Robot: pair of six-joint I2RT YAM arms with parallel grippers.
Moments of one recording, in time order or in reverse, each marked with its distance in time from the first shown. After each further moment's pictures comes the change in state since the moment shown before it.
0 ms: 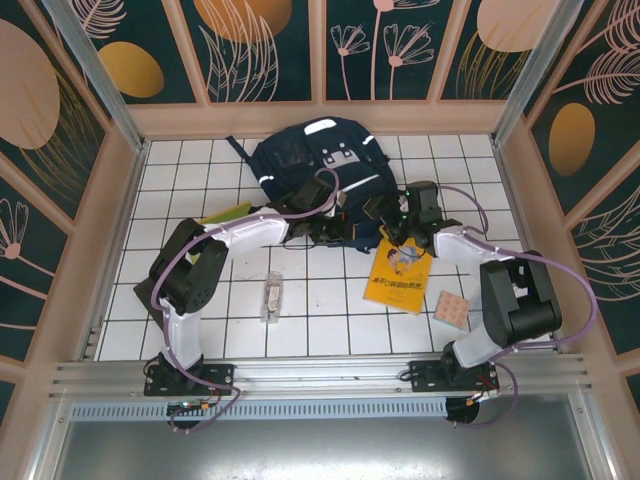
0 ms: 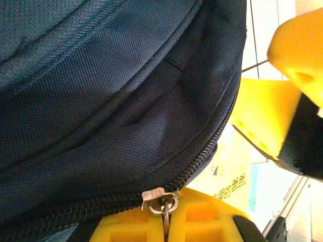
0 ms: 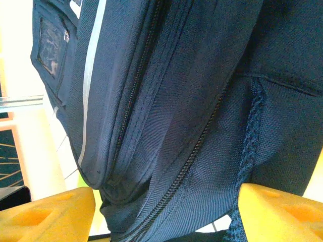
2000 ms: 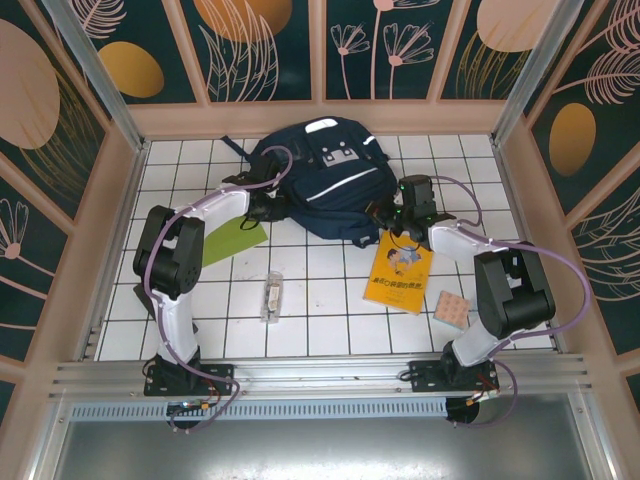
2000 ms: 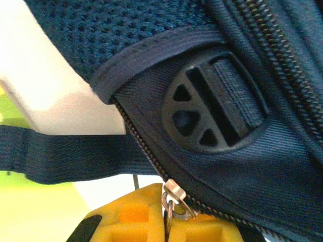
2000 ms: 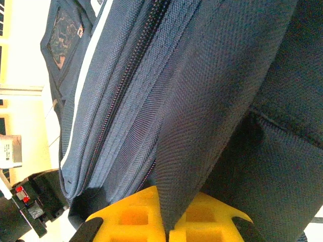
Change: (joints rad) left arm 0.325 0.034 0.065 -0.309 -0.453 0.428; right arm 0.013 0.055 0.071 0.014 0.038 -0.135
